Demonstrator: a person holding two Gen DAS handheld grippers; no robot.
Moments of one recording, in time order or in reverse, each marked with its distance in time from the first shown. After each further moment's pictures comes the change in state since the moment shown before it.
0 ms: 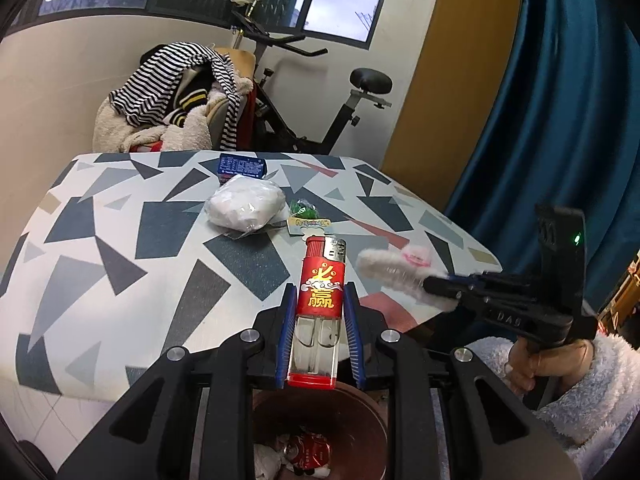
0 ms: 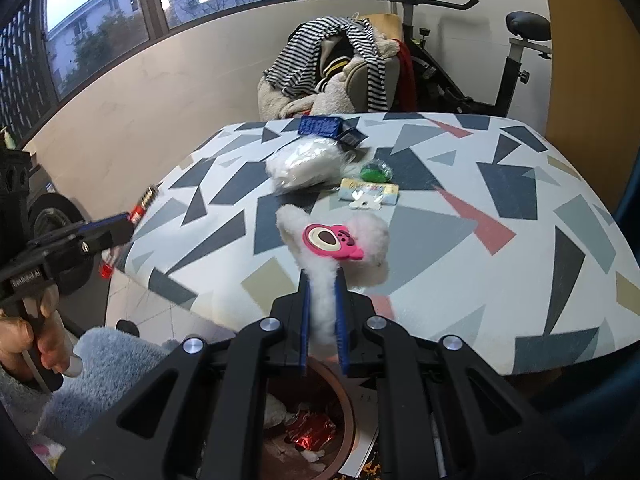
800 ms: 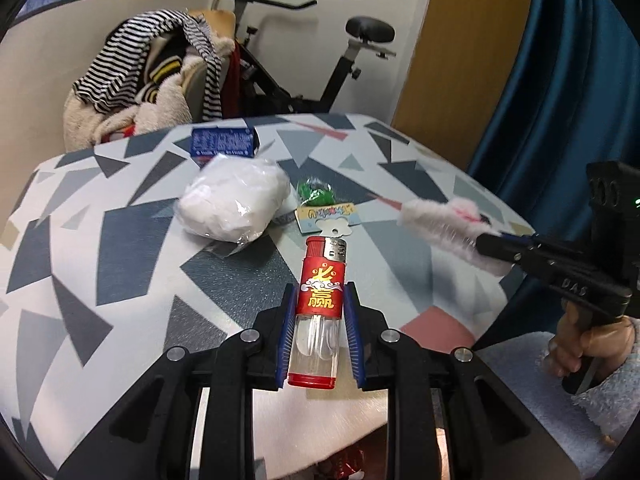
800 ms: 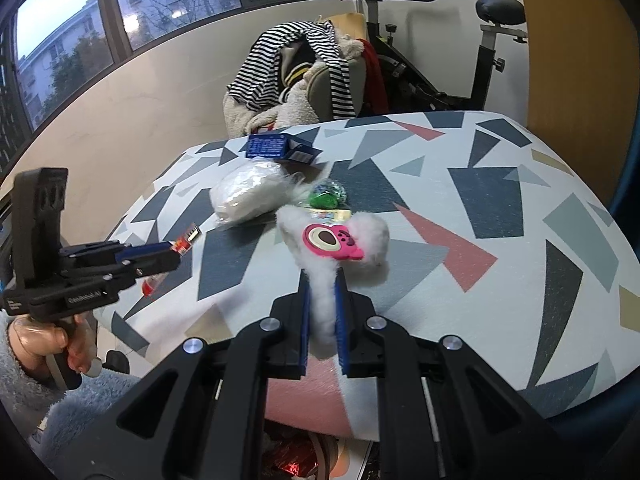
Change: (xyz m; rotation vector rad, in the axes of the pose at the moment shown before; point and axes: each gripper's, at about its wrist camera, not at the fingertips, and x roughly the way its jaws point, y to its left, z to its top) left arm 0.122 0.022 0.040 0.088 0.163 0.008; right arm 0.034 -0.058 0.036 0.089 -0.038 -0.053
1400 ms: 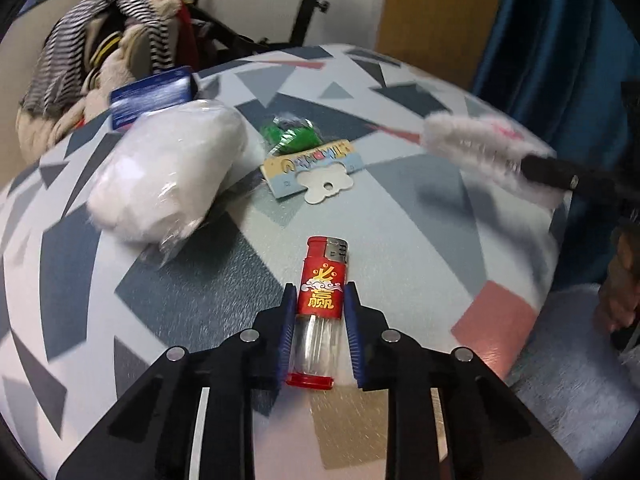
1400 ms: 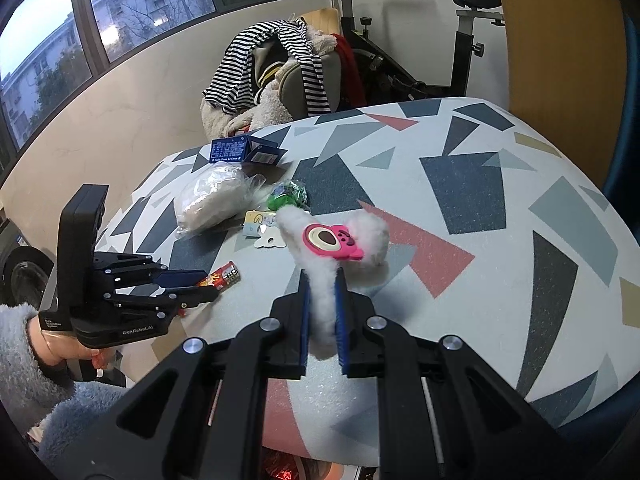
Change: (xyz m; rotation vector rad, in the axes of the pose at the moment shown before) left arm 0.107 -0.002 0.003 0.148 0.207 -0.015; right arm 0.016 -0.037 0.005 0.066 0.007 -0.031
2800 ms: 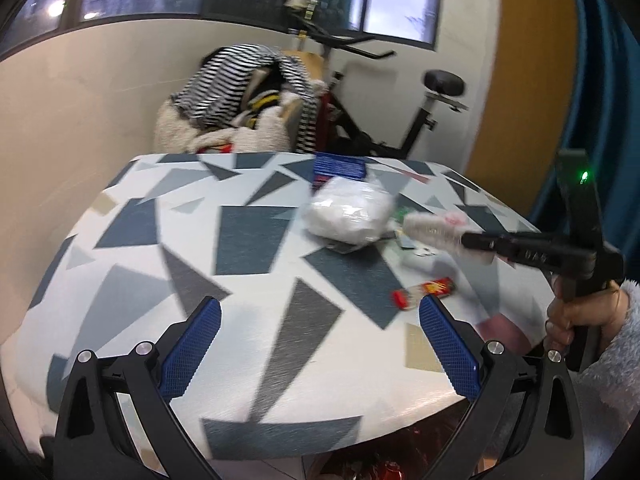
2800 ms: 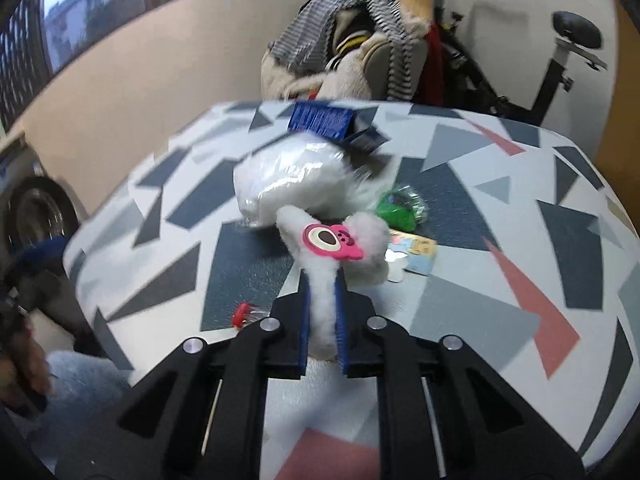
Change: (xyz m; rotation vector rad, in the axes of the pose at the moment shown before) left arm -0.150 0.037 -0.091 -0.275 -0.363 0.245; right arm 0.069 0.080 0.024 -0.186 0.081 0.093
